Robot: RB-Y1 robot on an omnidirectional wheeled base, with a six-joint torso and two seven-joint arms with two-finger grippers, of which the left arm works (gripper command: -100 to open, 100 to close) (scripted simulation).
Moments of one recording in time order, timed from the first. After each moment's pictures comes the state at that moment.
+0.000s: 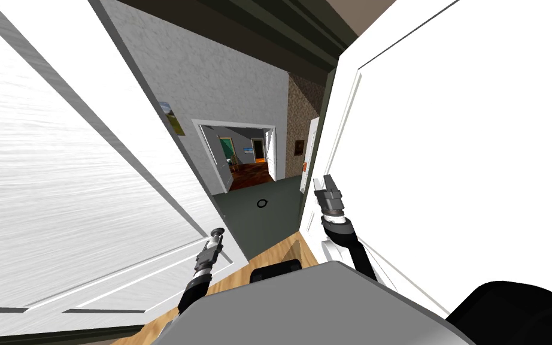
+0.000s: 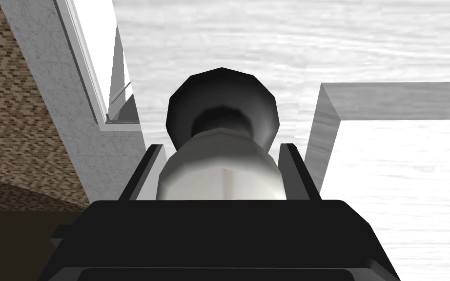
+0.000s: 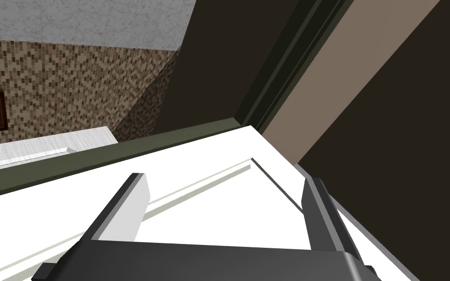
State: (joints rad) arm 0.15 0.12 0.40 -0.88 -0.27 -0.83 -1.21
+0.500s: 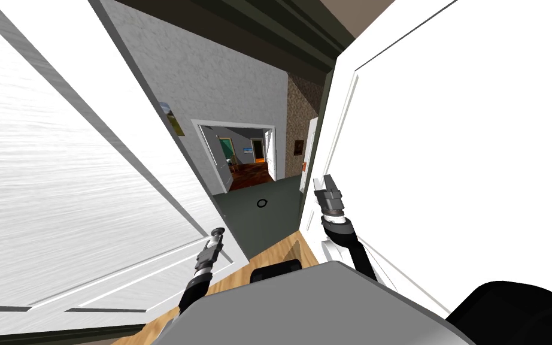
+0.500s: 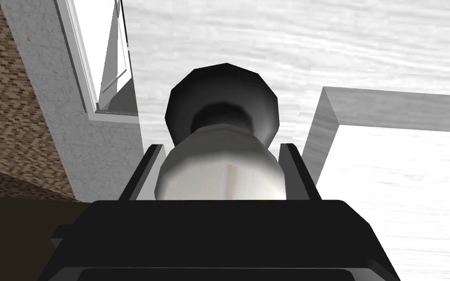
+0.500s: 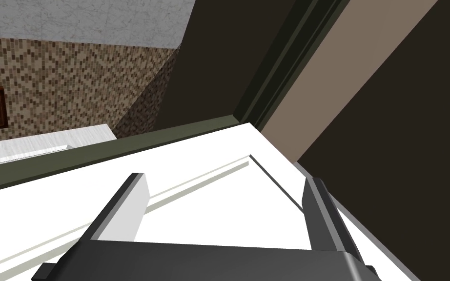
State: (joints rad) arm 0.15 0.13 0.39 -0.87 -0.25 -0.83 -1.14
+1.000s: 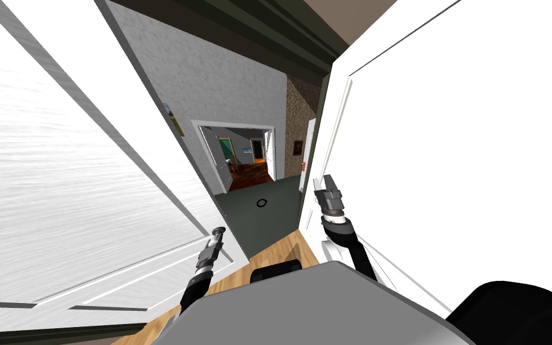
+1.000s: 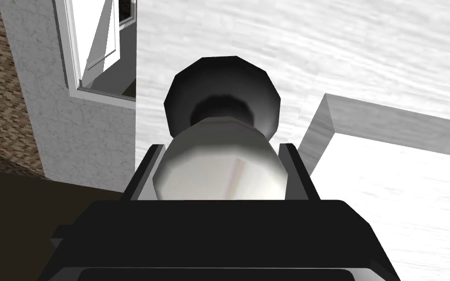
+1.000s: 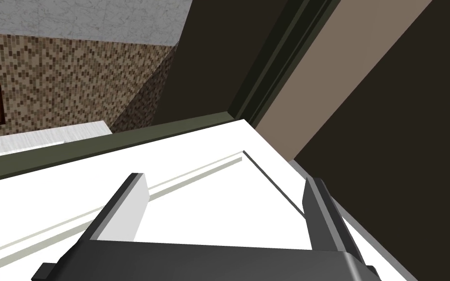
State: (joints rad) arm 0.14 0.13 0.37 -0.87 -0.21 -0.83 -1.01
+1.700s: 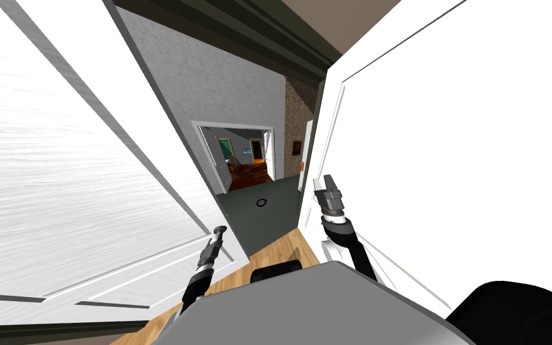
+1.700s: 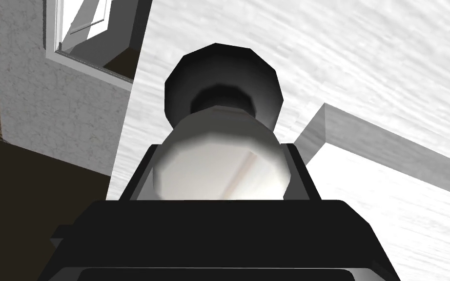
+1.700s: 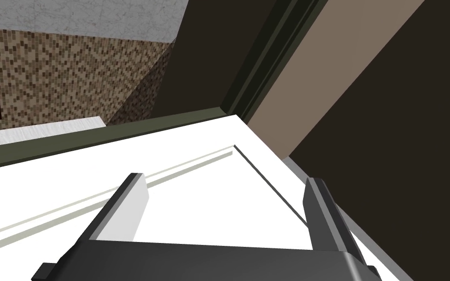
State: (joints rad) arm 0.13 0.15 0.33 -0.86 -0.16 -0.83 -0.85
